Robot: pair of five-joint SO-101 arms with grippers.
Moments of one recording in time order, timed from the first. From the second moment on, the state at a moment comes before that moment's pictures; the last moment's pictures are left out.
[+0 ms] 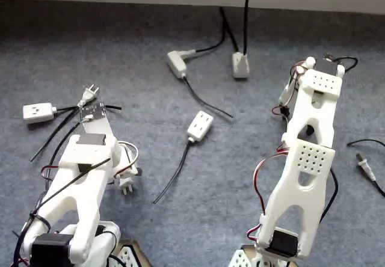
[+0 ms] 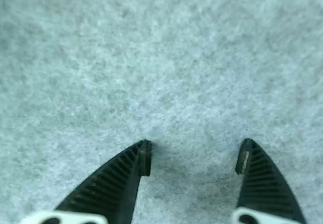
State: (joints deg) left arm -4.4 -25.1 58.9 61.9 24.8; right arm 14.2 67.7 -66.0 97.3 -20.2
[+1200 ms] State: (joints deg) left arm -2.6 -25.7 61.3 61.7 14.4; right arm 14.3 67.7 -66.0 97.3 -20.2
